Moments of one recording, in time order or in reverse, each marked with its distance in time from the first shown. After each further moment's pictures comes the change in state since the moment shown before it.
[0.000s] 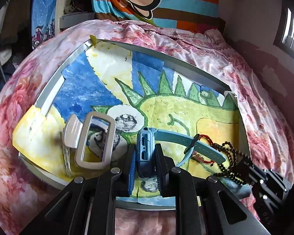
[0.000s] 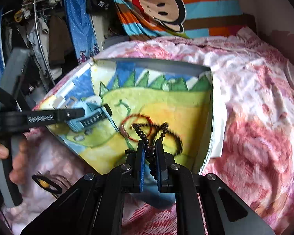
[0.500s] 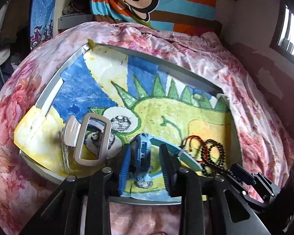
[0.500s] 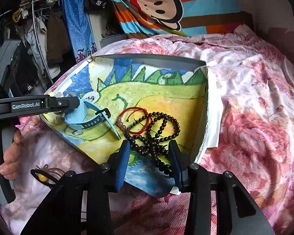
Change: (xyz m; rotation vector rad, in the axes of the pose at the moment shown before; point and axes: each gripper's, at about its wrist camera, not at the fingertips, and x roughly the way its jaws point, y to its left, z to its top) left arm -0.015 -0.002 0.001 -0.010 -0.021 -0.048; right arm -0.016 0.001 -0.005 -0.007 -0.029 -0.022
